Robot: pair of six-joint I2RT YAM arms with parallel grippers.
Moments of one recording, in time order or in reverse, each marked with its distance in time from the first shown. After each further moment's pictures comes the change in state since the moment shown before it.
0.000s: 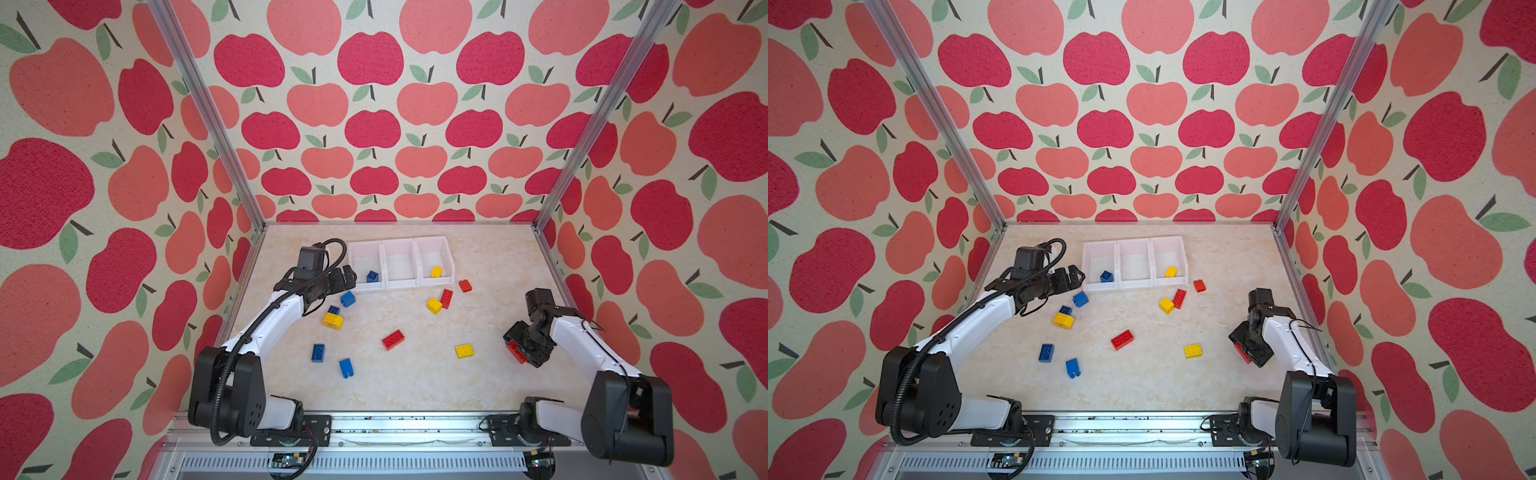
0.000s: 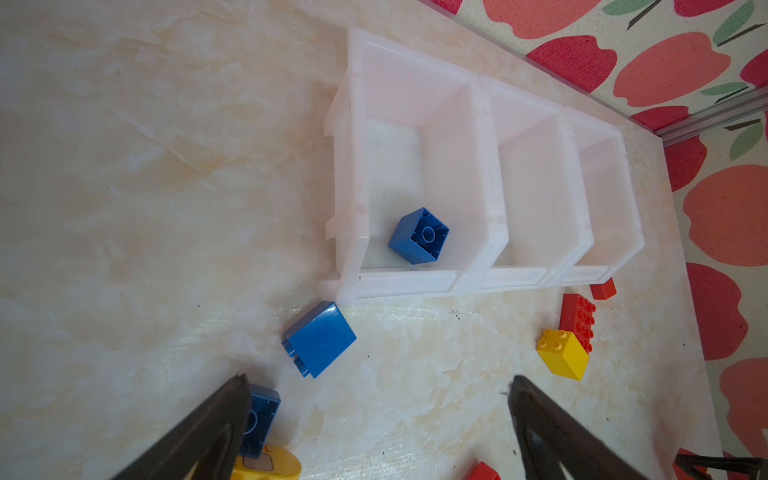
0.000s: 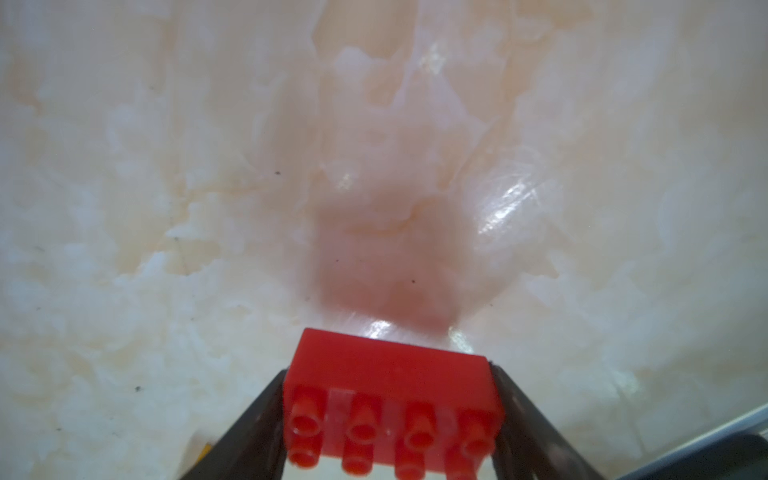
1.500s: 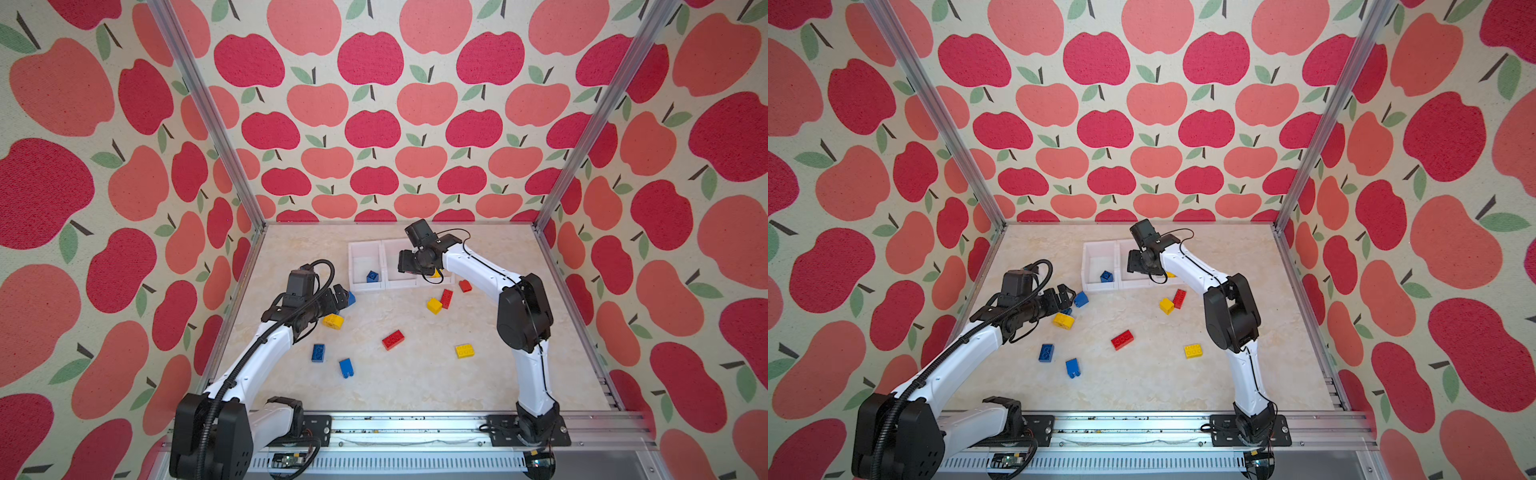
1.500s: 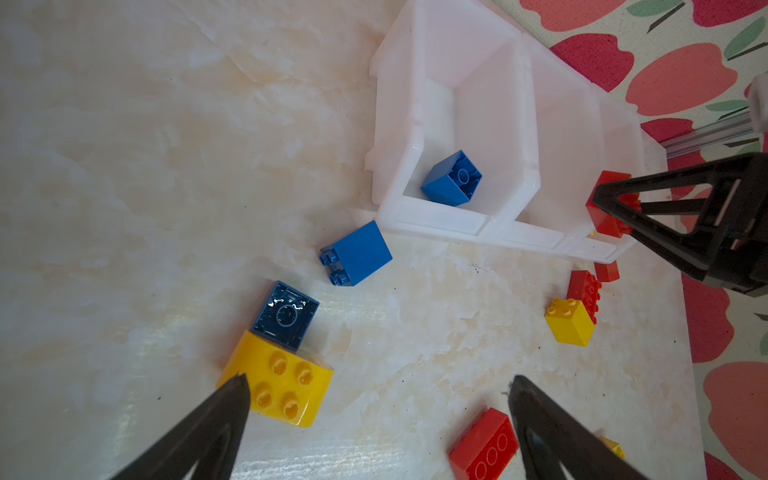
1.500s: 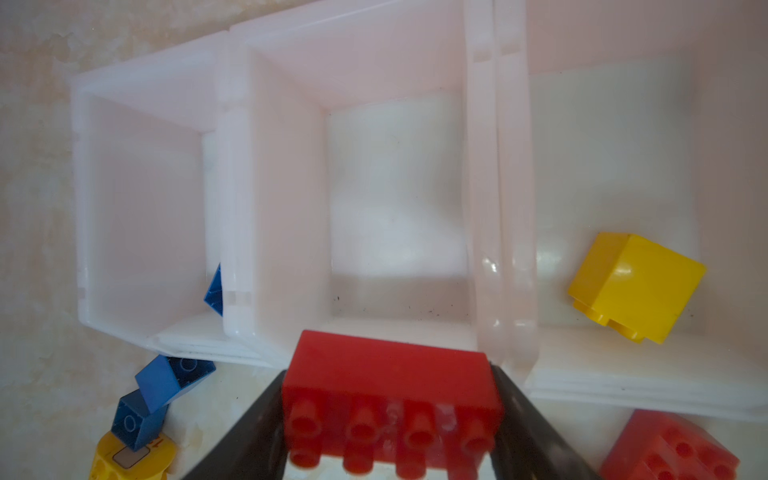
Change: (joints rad) left arm 0.024 -0.241 -0.232 -0.010 -0.004 -0.079; right arm 0.648 0.898 1.137 0.174 -0.008 -0.179
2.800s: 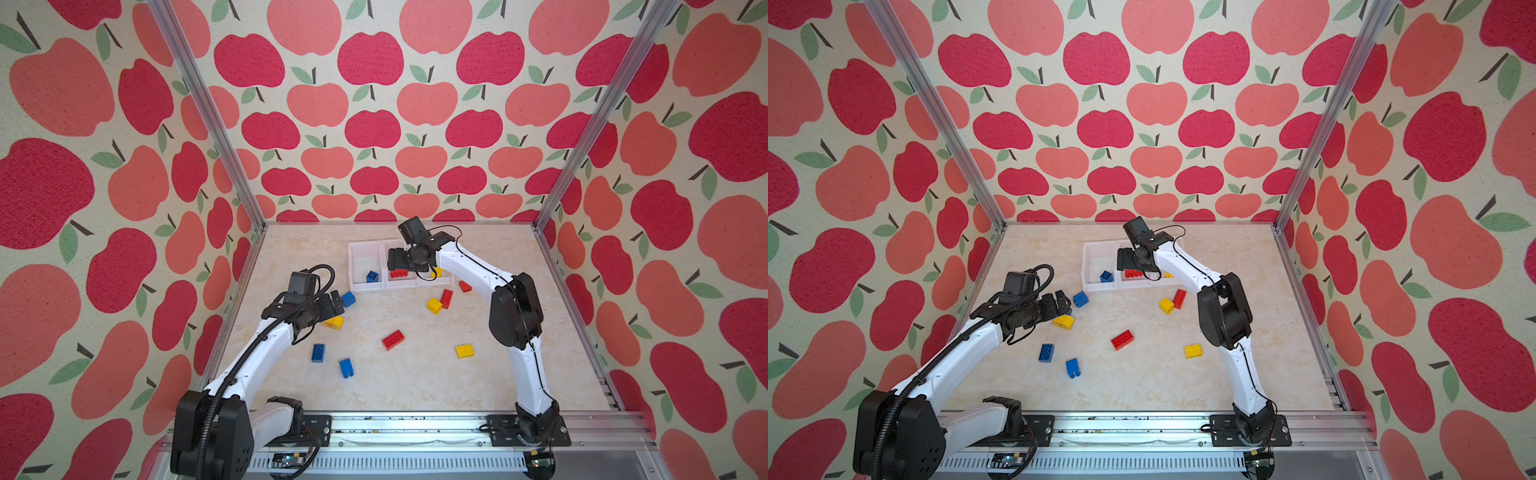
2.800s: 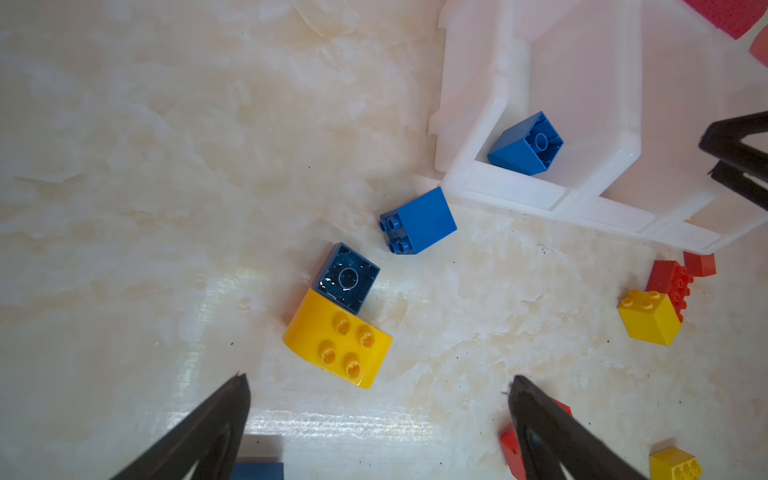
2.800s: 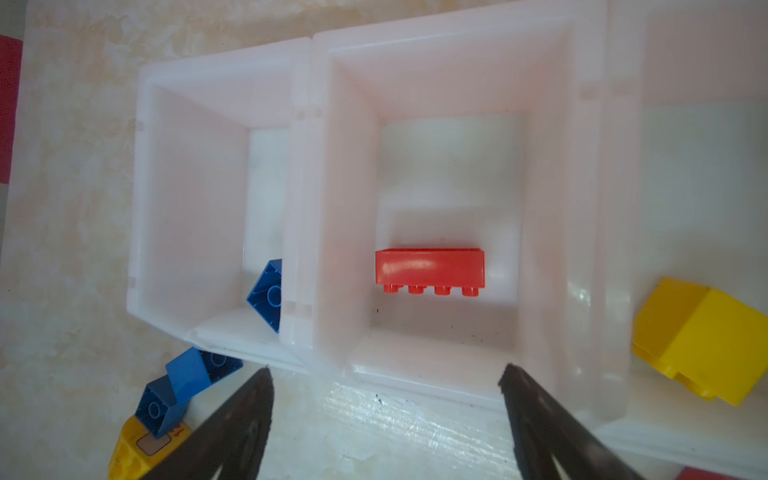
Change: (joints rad) left arm 0.000 0.045 0.049 -0.169 -0.104 0.048; right arm 0.032 0.007 0.050 -0.018 -0.032 -0.053
